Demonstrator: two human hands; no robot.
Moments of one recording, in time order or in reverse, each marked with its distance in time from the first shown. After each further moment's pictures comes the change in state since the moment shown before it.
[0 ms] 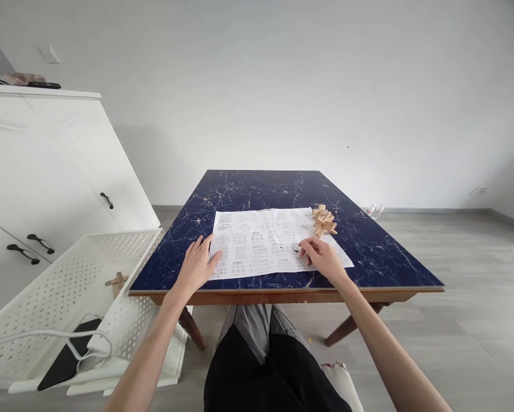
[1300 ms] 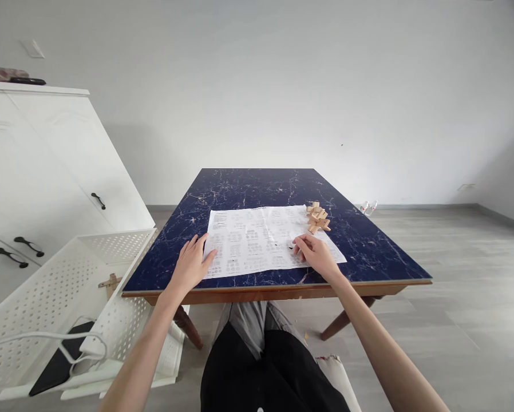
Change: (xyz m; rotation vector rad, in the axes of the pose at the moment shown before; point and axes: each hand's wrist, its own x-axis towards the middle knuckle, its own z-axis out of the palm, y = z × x) left_hand 0.003 0.002 -0.003 0.064 -0.067 -0.029; right_hand 0.003 0.004 0.000 -0.028 0.006 -0.033
